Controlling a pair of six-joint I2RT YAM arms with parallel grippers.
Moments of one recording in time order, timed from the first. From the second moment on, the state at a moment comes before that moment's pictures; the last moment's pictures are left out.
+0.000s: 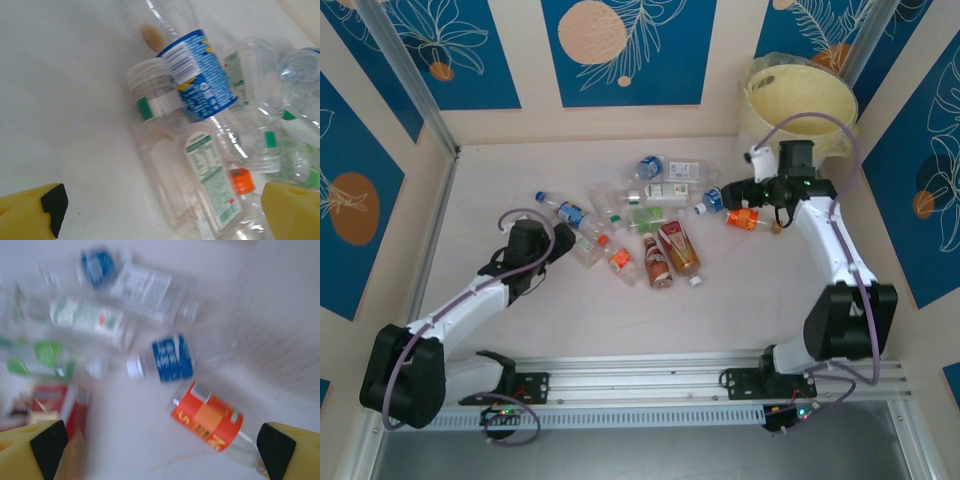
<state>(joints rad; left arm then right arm) -0.34 1.18 0.61 -0.12 -0.10 -0.85 0.00 1.49 1.29 -0.71 -0.28 -0.28</state>
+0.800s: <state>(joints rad) -0.33 1.18 0.62 -0.15 -0.06 -0.84 0.02 1.86 1.30 -0.62 0.02 -1.04</state>
